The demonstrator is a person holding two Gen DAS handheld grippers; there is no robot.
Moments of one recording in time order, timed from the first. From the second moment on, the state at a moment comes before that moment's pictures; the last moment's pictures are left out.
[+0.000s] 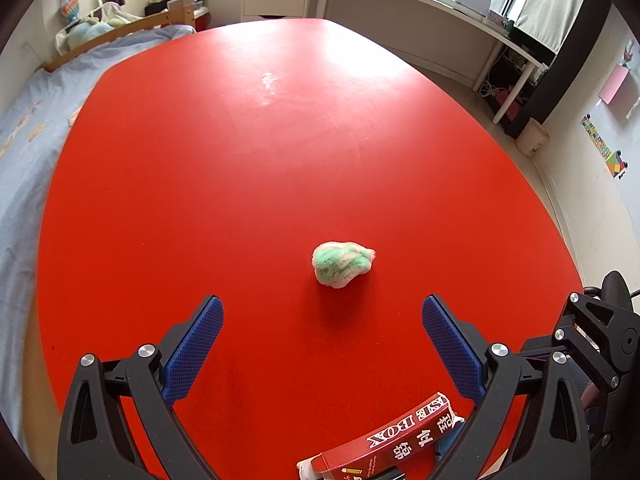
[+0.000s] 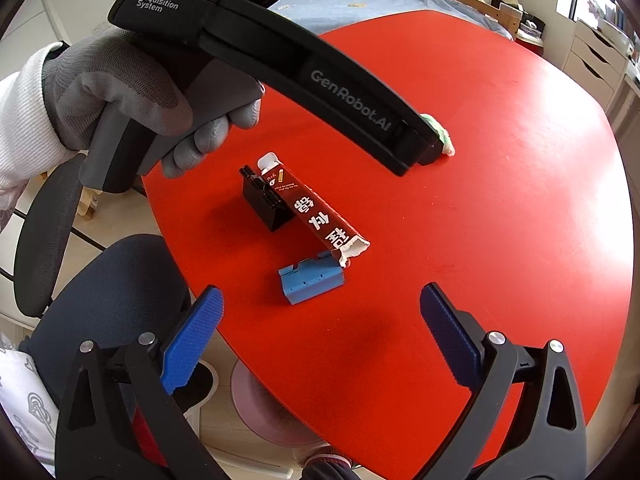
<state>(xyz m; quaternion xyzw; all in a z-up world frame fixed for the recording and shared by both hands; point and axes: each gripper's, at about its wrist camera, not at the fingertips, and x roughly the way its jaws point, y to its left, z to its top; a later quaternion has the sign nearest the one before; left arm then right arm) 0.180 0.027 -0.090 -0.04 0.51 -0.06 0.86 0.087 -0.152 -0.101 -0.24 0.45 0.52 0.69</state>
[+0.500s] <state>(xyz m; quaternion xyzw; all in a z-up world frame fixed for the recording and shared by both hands) 0.187 0.021 -0.094 -0.03 0.50 -0.06 0.87 0.085 -0.153 -0.099 -0.25 0.42 0.52 0.70</state>
